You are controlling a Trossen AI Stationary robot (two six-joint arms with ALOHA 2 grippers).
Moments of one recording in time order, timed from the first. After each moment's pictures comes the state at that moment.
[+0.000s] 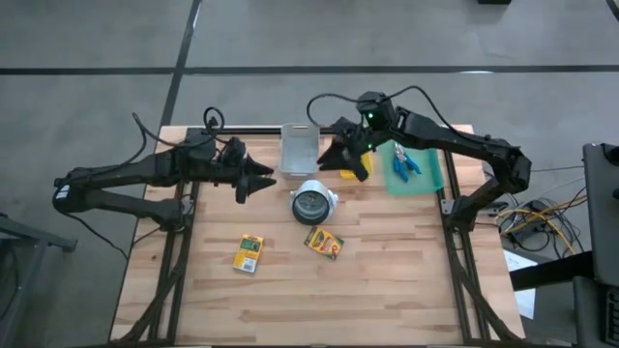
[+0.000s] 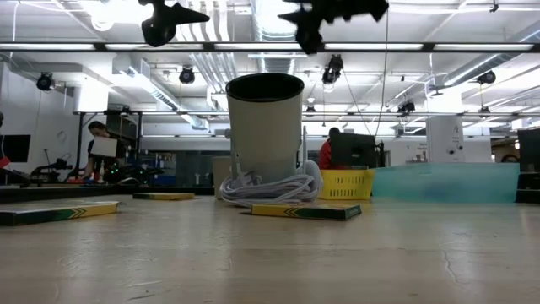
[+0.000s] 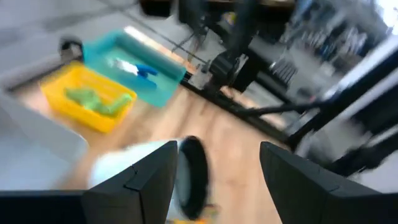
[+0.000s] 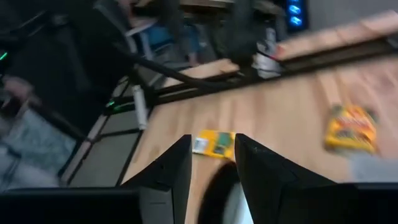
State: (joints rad) left arm 0.16 0.89 0.93 -0.28 0.09 -0.51; right arm -0.39 1.54 1.42 -0.33 -0.74 0.17
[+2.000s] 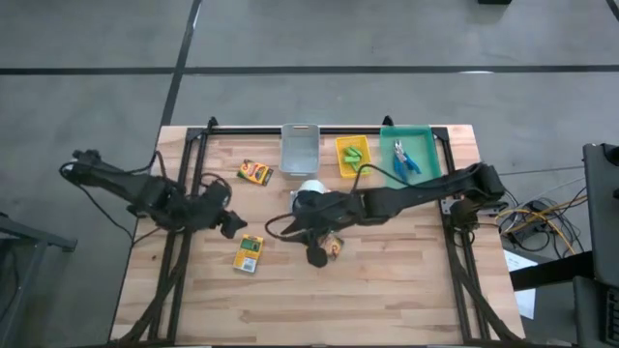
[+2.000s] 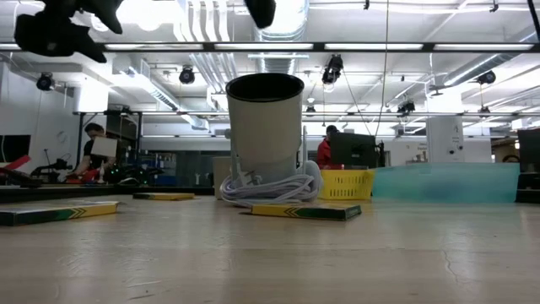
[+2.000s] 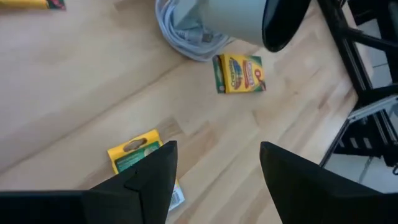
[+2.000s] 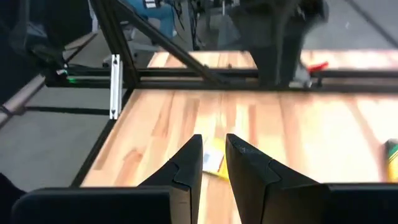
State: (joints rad) left arm -0.37 0.87 0.93 -0.92 -0.31 -1.34; right arm 0.17 1.79 1.46 -0.07 -0.05 0.13
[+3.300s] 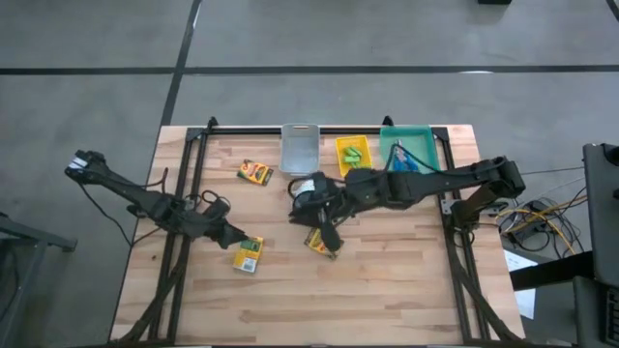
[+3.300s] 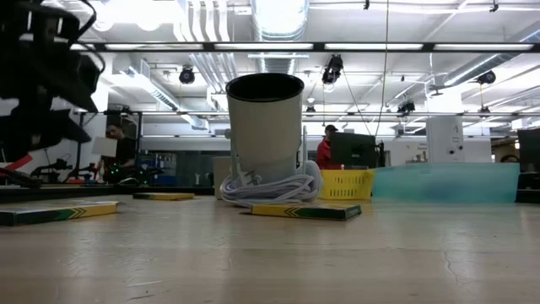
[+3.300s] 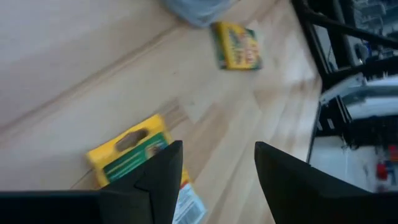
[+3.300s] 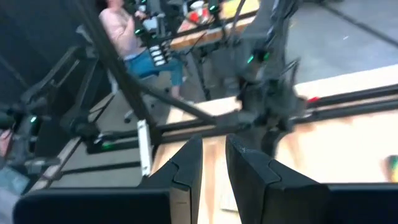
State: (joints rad) left arm -0.46 0.57 0.28 -0.30 -0.31 -1.32; right arm 0.15 1.63 1.47 -0.06 -0.07 0.33
